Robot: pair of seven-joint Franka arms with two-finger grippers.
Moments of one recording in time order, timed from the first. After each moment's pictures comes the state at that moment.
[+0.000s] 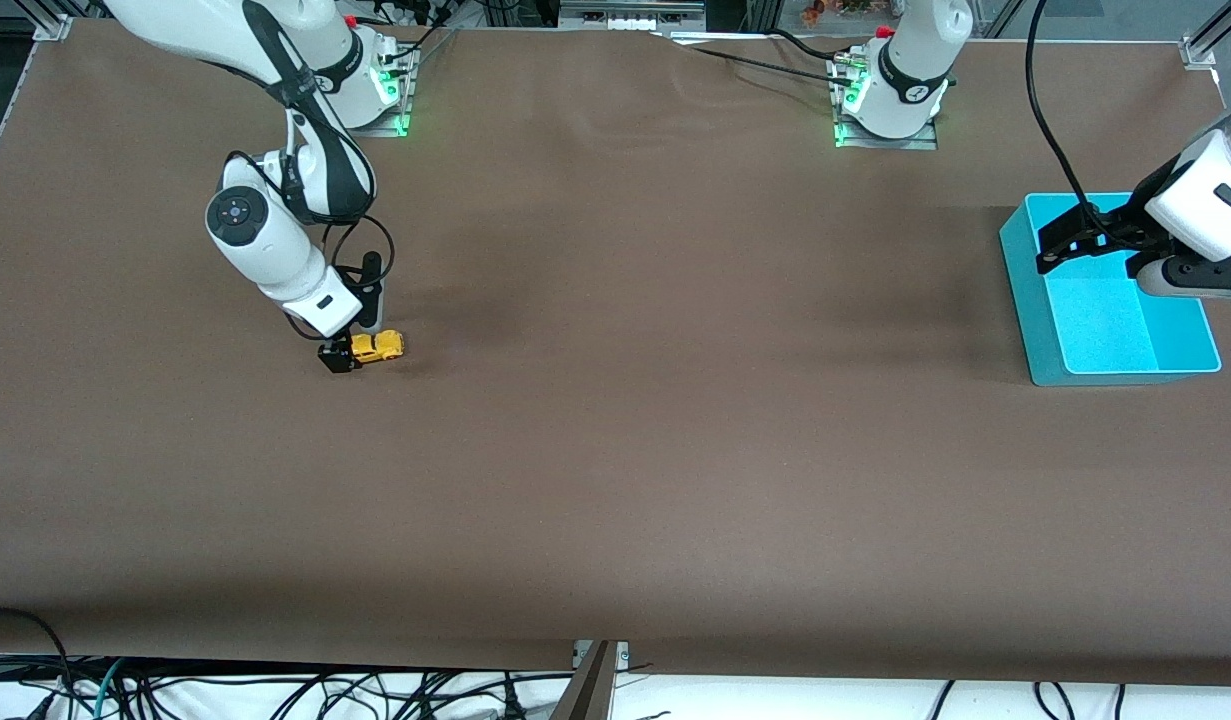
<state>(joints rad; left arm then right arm) -0.10 0.05 0.05 -1.57 0.00 1.57 -0.02 0.21 0.30 -0.01 -2.36 -0.03 2.76 -1.46</state>
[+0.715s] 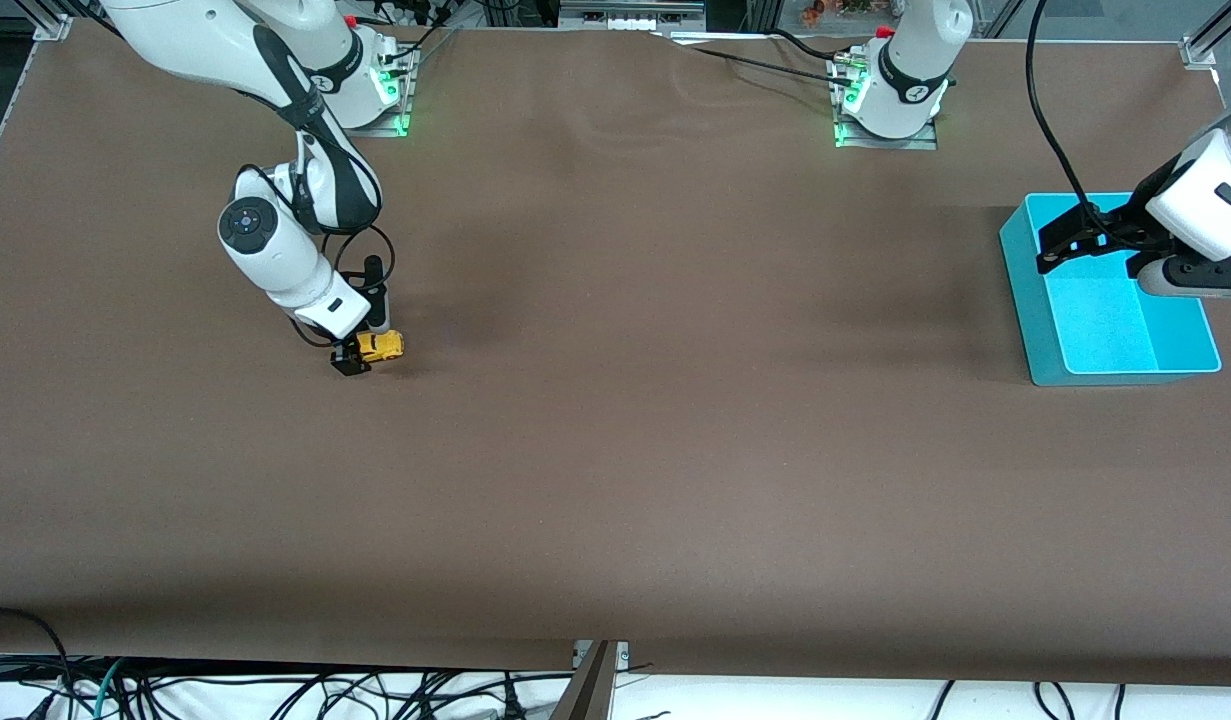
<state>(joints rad) -0.10 0.05 0.05 -1.57 0.00 1.57 -0.02 0.20 0.34 -0.01 -2.36 -0.03 2.82 -1.57</state>
